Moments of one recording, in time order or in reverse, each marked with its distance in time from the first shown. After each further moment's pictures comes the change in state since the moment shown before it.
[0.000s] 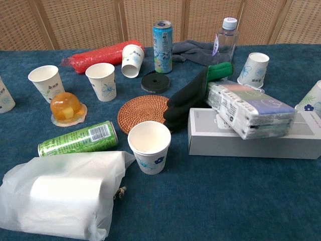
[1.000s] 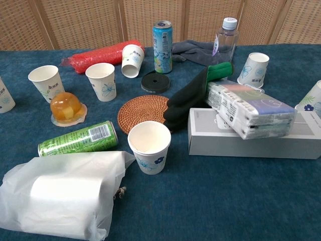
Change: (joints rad) left arm -0.332 0.068 -0.171 -0.007 -0.117 -0.381 -0.055; right arm -0.002 0.017 0.003 -0.019 0.006 -0.004 0.021
